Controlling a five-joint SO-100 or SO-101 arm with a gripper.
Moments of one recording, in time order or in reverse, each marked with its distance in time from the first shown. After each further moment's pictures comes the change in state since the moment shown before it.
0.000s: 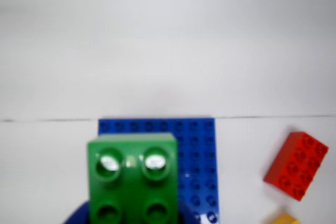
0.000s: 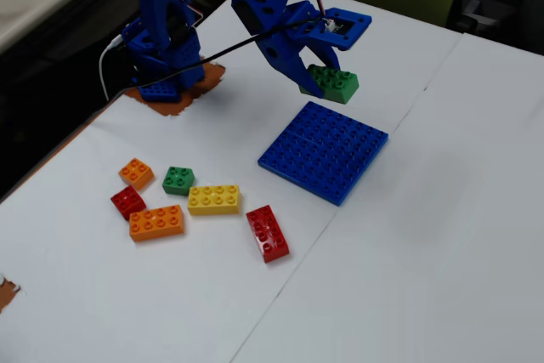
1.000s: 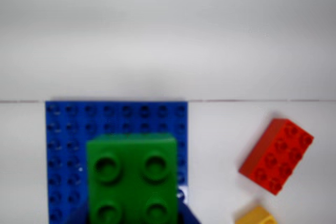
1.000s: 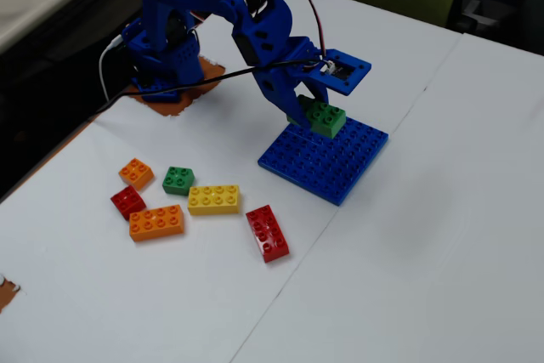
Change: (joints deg) arm 6.1 -8.7 -5.8 4.0 -6.6
